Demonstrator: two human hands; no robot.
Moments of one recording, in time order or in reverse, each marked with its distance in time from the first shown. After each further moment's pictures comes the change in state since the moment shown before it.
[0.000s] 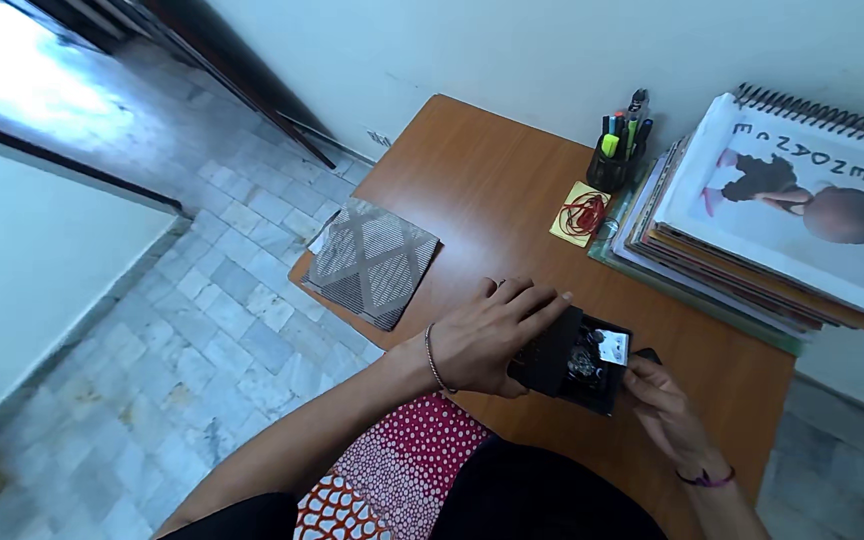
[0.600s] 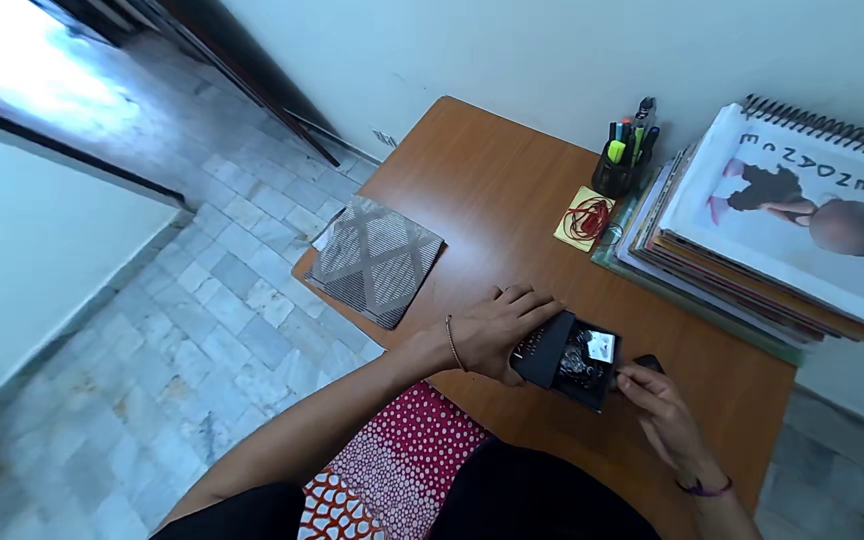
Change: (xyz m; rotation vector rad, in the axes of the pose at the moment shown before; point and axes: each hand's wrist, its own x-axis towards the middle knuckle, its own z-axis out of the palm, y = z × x) left_hand 0.005 -0.024 0.035 -0.202 -0.140 -0.058; right_hand -0.001 0.004 0.002 -0.217 0.106 0.023
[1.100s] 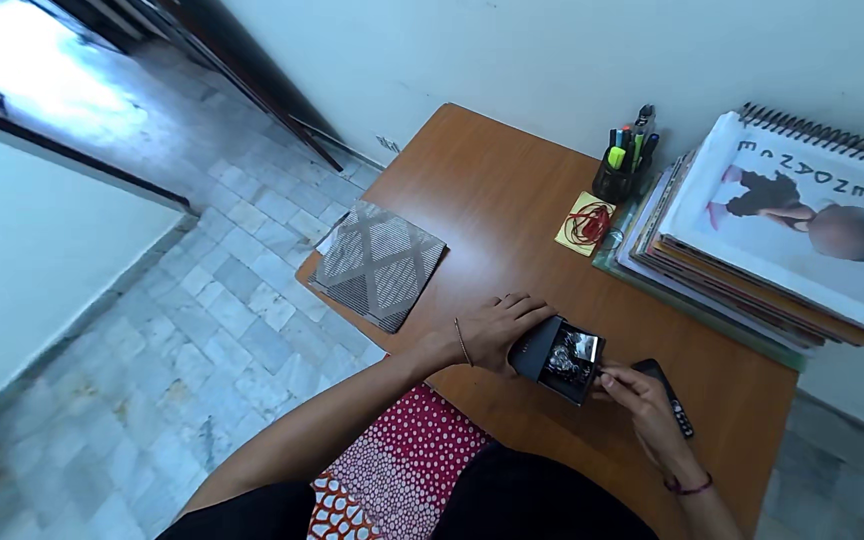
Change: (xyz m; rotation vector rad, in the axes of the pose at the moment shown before) left_hand 0.006 -0.028 0.033 -0.028 -0.062 -0.051; right_hand 0.005 0.007 0.012 -0.192 0.055 0.039
